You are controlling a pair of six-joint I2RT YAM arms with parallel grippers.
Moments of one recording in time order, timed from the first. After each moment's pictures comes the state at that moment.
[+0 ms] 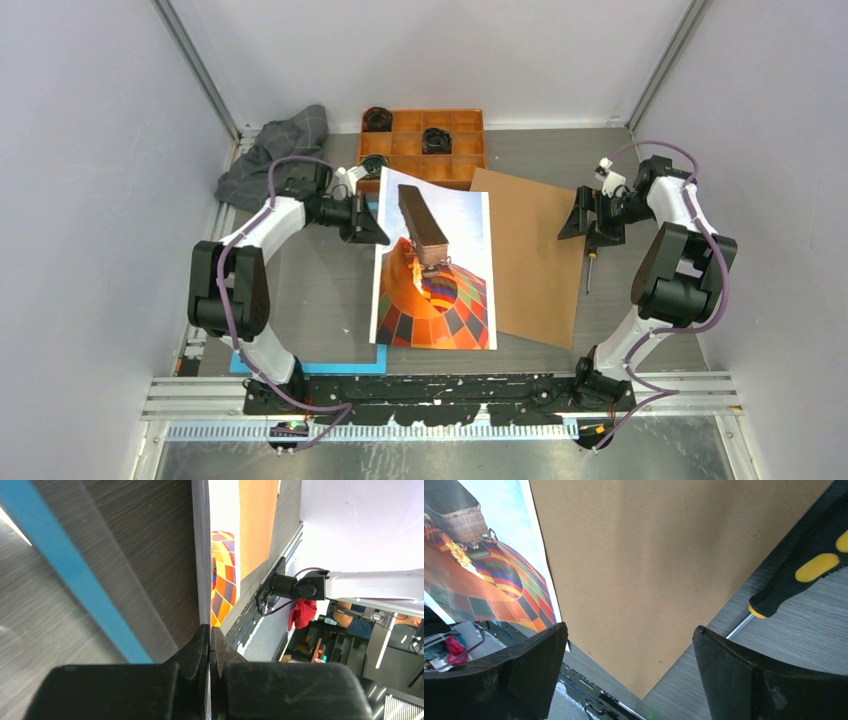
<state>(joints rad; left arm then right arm) -0.18 1.69 1.17 -0.53 0.96 -0.29 -0.36 1.79 1.34 -1.03 -0.65 -0.32</state>
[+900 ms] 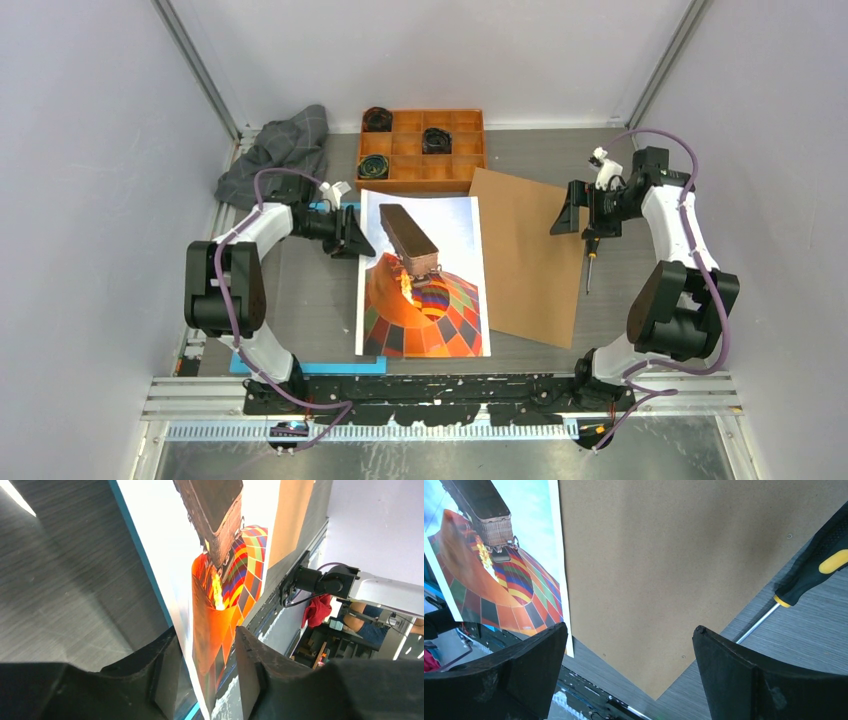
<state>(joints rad) -0.05 1.68 1.08 -0.64 0.94 -0.11 -0.26 1.55 1.30 -0.99 -0.61 -0.23</state>
